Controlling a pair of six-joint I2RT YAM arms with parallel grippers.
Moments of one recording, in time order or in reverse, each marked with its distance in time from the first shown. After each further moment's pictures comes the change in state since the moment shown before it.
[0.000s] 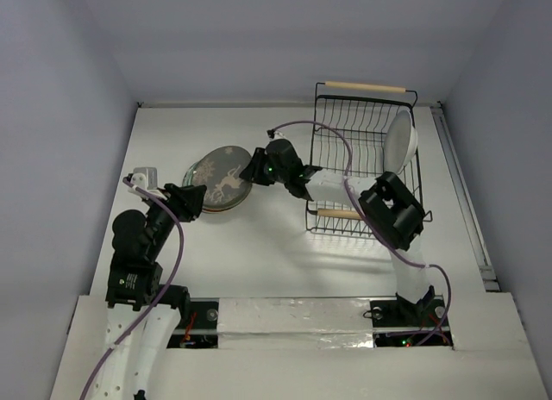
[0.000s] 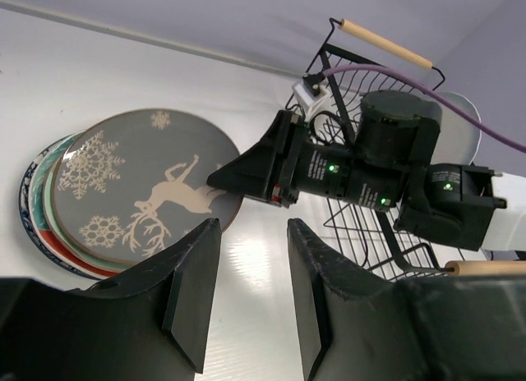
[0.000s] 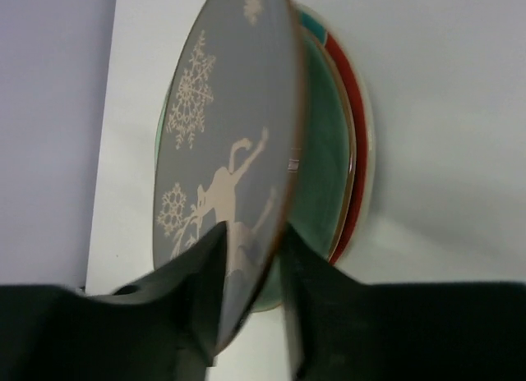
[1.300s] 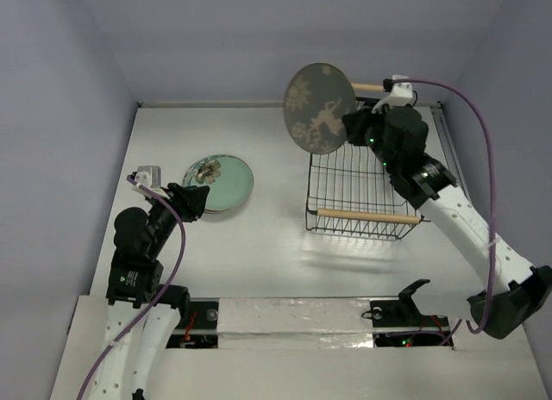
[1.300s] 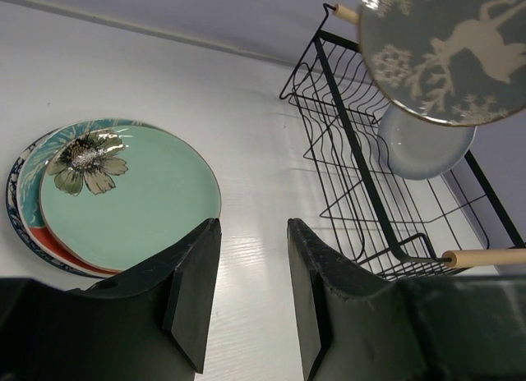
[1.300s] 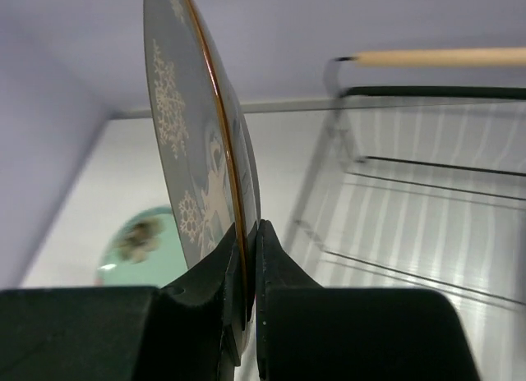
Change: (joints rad) left arm -0.013 0.016 0.000 0.000 0.018 0.004; right arm -0.266 -0.880 -0.145 -0.423 0.326 -0.483
